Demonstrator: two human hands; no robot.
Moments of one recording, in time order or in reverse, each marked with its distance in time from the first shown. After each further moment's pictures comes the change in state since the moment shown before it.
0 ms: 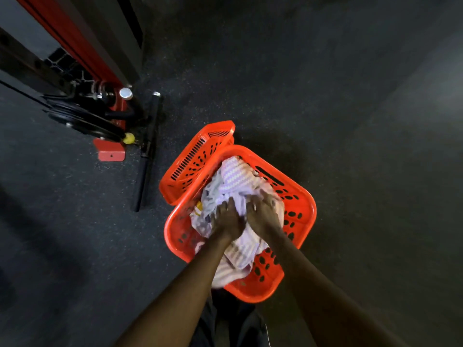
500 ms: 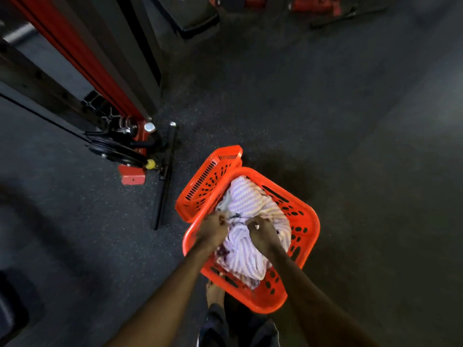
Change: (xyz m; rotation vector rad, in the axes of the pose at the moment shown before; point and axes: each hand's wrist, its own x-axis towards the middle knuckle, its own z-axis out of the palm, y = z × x) left_hand -0.043 -0.018 -0.091 -0.157 0.146 -0.006; right_hand -0.017 -0.044 -0.014 0.170 -0.136 0.256
